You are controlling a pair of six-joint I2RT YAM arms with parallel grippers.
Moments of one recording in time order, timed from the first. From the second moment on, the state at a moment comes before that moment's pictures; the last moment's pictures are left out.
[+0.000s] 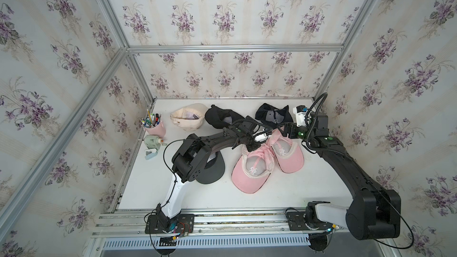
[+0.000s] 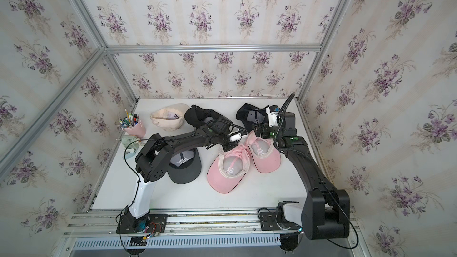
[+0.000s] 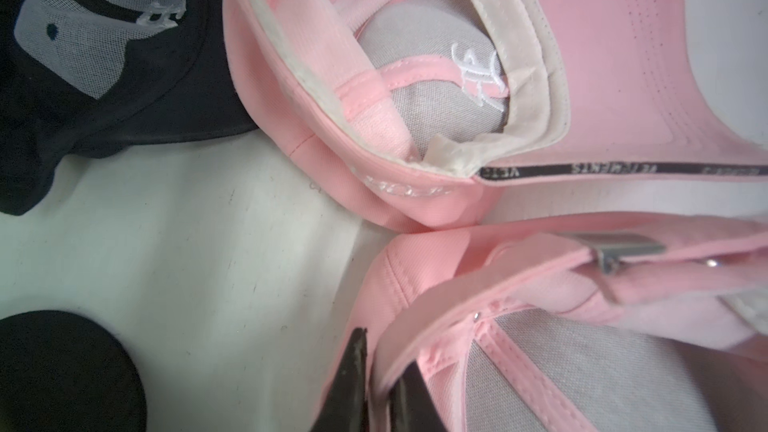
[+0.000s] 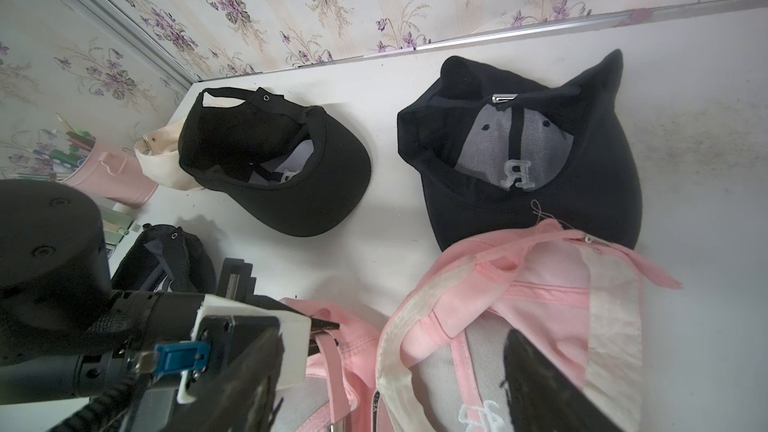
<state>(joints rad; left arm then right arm) -0.74 2.15 1.60 -0.36 0.27 0.49 0.06 1.25 0.89 -0.26 -0.42 0.14</state>
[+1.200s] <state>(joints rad) -0.84 1.60 1.44 -0.54 -0.09 0.06 0.25 0.90 0.38 0.39 -0.54 0.13</state>
